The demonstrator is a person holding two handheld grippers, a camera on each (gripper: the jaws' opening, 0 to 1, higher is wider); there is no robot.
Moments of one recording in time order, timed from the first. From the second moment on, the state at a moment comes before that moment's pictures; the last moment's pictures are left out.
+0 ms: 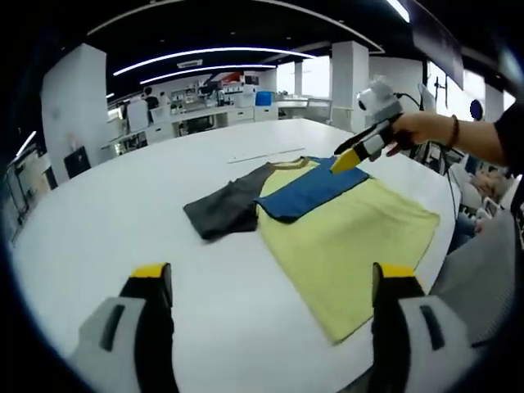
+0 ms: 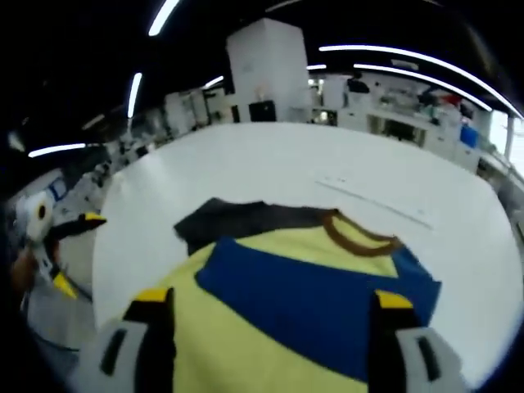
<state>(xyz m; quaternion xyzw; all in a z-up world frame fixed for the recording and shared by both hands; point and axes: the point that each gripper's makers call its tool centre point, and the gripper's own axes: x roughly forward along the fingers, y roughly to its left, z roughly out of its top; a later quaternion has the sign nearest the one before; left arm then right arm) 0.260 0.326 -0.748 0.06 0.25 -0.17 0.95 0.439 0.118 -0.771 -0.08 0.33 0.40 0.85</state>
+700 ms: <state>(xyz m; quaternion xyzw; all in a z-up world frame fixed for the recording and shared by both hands) 0.311 0.373 -0.757 0.03 0.23 -0.12 0.96 0.437 0.023 -0.797 -0.10 0.33 0.36 0.87</state>
